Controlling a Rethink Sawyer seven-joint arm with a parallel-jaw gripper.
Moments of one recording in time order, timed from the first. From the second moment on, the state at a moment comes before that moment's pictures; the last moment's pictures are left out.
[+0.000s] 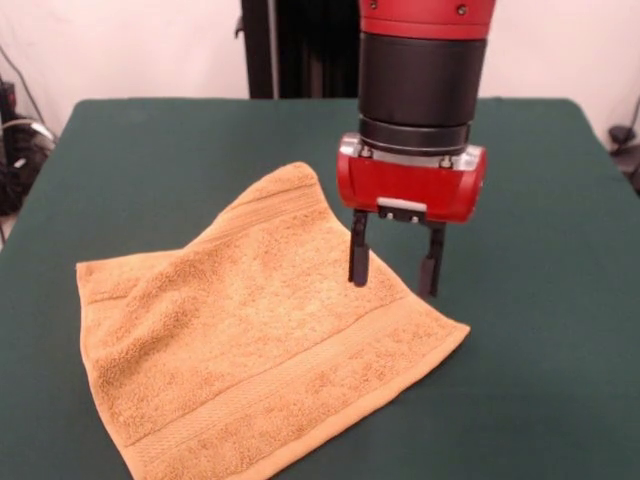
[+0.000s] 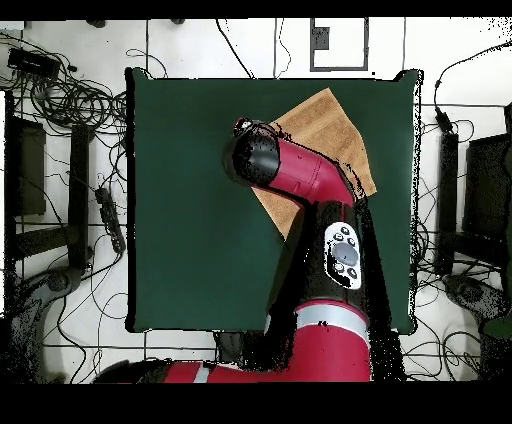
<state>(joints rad) -0.05 -0.45 -0.12 1.39 0.29 0.34 1.74</state>
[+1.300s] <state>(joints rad) -0.02 -0.44 -0.05 1.45 0.31 0.20 1.74</state>
